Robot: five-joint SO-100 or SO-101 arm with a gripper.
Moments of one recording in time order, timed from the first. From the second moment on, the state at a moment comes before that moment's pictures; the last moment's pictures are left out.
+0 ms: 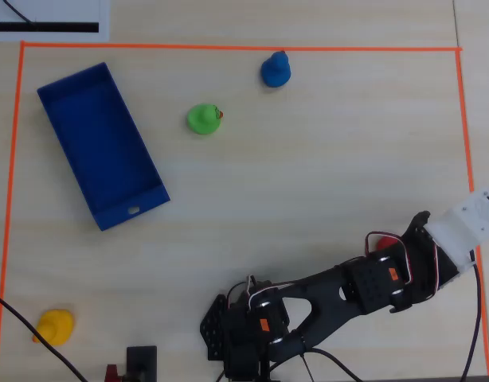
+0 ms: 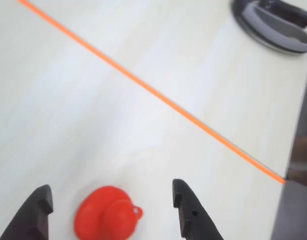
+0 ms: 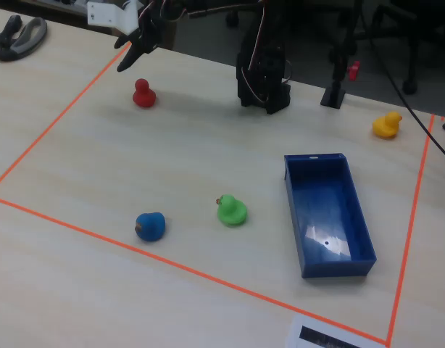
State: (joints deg) arm 76.0 114.3 121.4 25.2 -107.8
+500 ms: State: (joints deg) arm 80.8 107.5 115.5 36.1 -108.1
